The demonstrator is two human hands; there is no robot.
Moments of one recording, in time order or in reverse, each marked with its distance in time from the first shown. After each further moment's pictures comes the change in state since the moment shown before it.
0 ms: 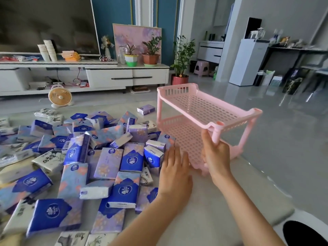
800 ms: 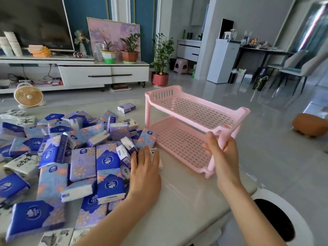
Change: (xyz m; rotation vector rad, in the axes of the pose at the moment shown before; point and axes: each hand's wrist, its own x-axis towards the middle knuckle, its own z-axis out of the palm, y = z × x) left_hand -0.019 -0.021 0.002 0.038 0.044 -0.026; right_hand -0.040 -0.028 -0.064 0.126 0.063 -0.107
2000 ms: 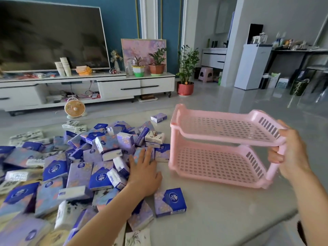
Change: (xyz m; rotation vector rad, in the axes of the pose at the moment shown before) left_hand 0.001 -0.101 -0.028 0.015 -0.435 -0.087; right_hand 0.055 -0.018 -0.032 0.129 0.102 0.101
